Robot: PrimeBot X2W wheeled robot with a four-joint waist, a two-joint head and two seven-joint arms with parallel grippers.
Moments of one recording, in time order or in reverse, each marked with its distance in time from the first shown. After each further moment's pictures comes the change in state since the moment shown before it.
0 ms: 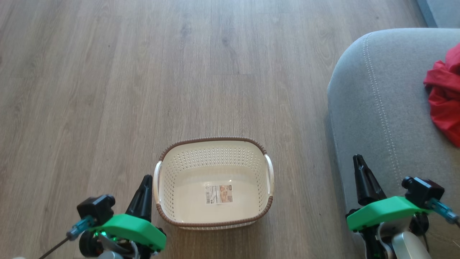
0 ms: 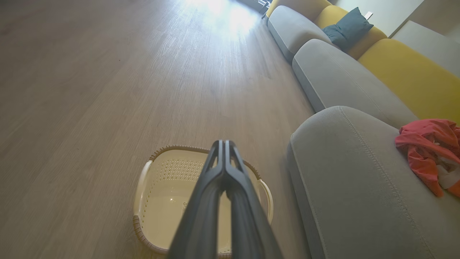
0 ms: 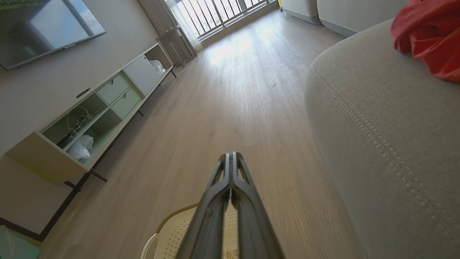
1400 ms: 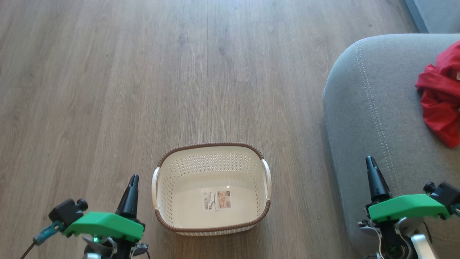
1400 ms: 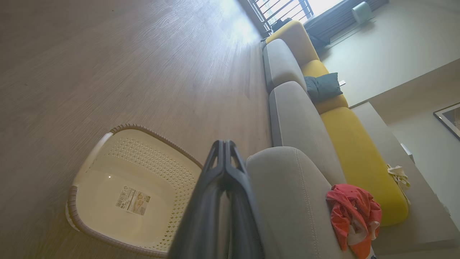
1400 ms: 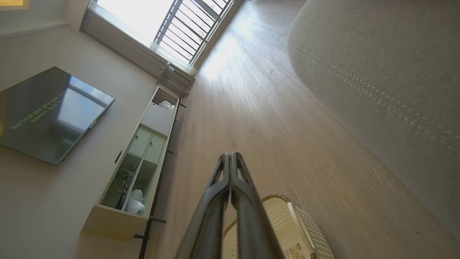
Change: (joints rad) left arm -0.004 0.006 0.072 -0.001 -0.465 -0.043 0.107; right arm 0.000 -0.004 -0.052 -0.007 0.461 0.000 0.114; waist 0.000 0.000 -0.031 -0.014
